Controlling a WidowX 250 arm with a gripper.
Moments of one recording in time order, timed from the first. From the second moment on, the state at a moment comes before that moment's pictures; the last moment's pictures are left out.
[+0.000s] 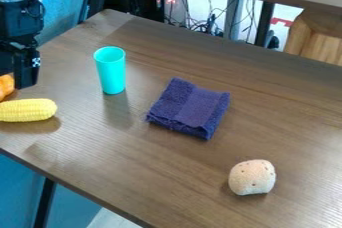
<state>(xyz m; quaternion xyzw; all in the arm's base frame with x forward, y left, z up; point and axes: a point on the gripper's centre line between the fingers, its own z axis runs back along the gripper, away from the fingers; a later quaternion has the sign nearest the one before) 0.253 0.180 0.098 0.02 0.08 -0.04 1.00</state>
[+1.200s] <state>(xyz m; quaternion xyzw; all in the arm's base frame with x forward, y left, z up) 0.255 0.176 0.077 0.13 0.01 -0.32 0.94</state>
